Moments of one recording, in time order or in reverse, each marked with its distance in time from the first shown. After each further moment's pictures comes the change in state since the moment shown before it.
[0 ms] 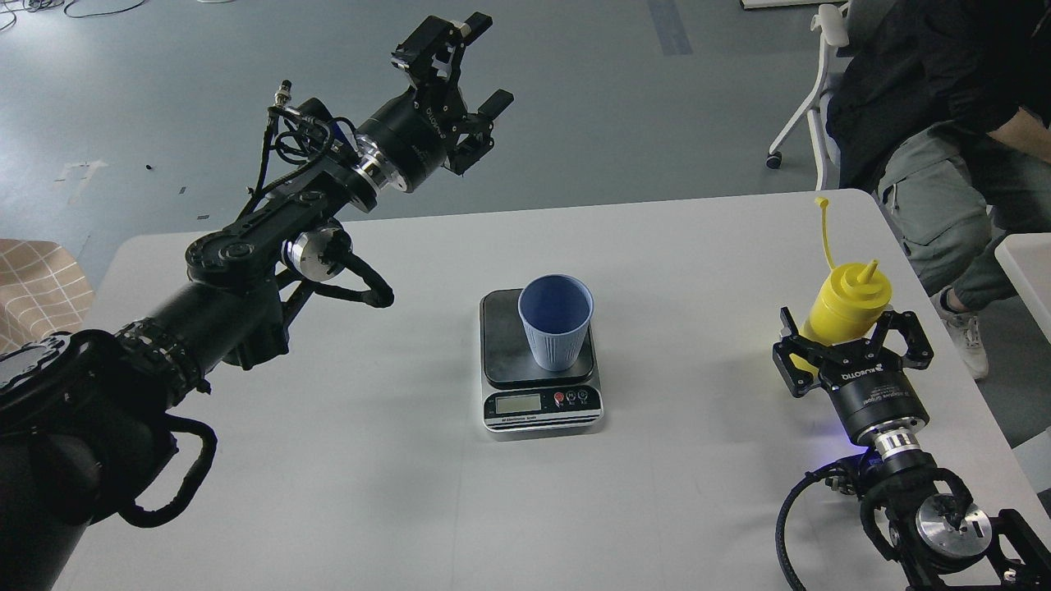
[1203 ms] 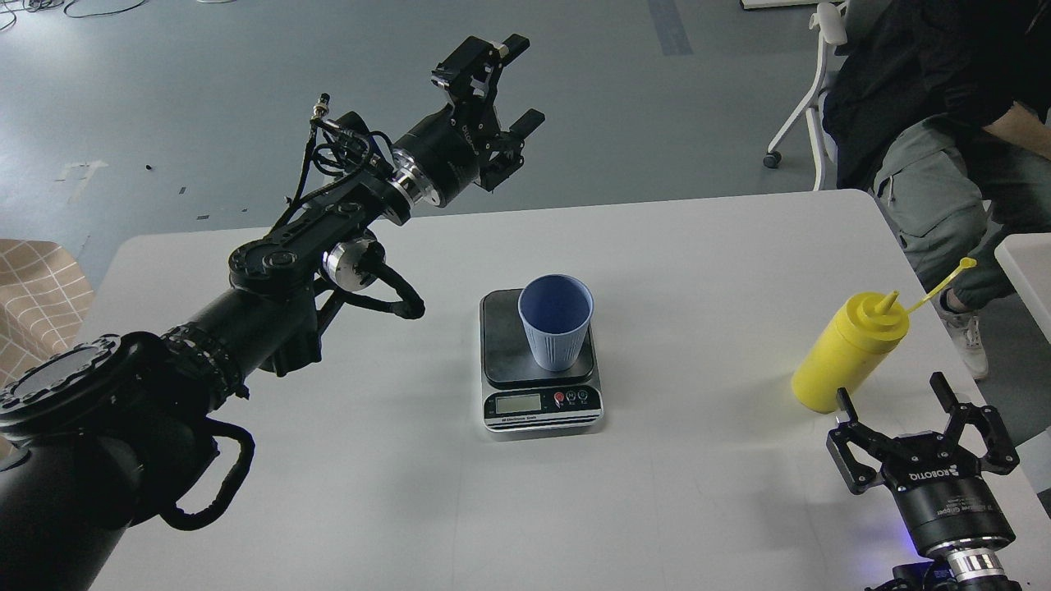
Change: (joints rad) left arm -0.003 -0.095 0.000 0.072 0.035 -0.009 0.000; right arm -0.435 -0.019 0.057 0.394 0.052 0.000 -0.002
